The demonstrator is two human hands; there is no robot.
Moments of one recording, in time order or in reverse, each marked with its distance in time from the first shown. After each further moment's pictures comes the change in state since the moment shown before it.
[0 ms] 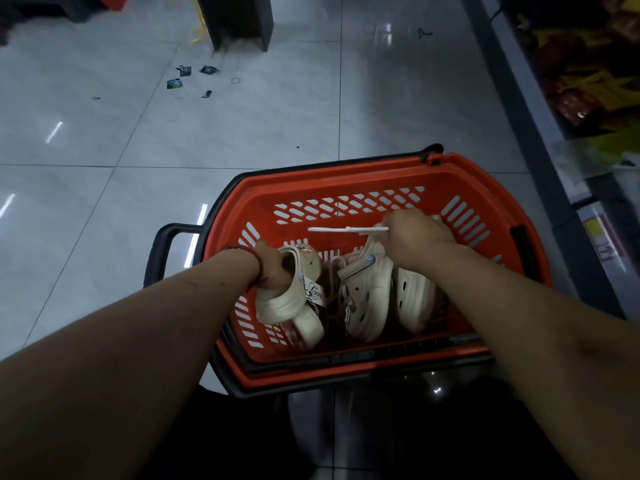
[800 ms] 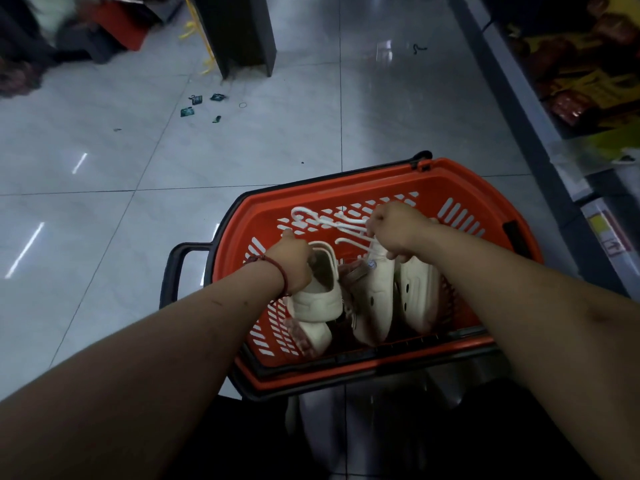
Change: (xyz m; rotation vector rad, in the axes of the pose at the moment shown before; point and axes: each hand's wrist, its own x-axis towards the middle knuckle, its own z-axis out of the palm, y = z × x) left_hand -0.033 0.038 -0.011 -0.216 0.422 0.031; right_hand -0.026 -0.013 -0.036 0.437 -0.214 -0.026
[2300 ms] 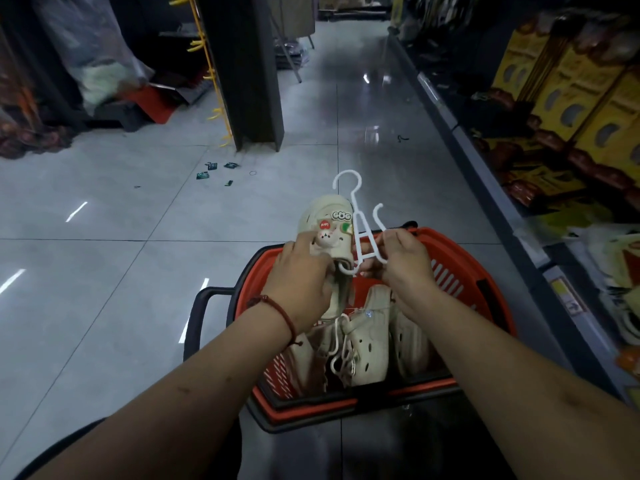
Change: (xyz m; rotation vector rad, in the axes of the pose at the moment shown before) left_hand -0.099 0.026 -0.074 -0.098 0.557 0.182; right_hand -0.043 -0.032 0.008 1.168 0.493 -0.169
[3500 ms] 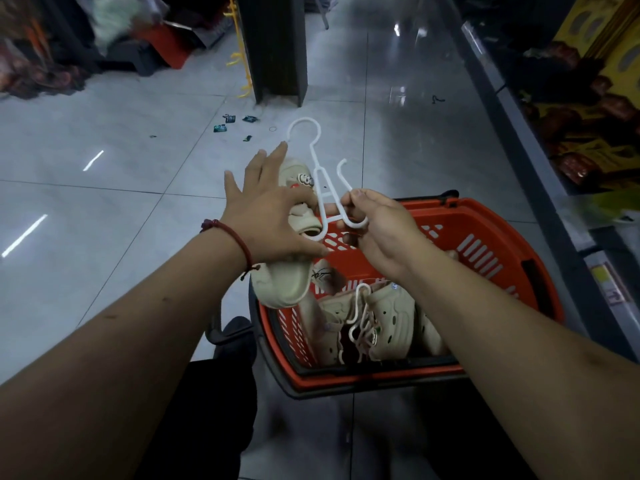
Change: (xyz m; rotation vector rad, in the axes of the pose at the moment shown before) left_hand 0.005 -0.082 -0.039 0.049 -0.031 -0.118; right_hand -0.004 0.002 0.069 0.092 -0.393 0.118
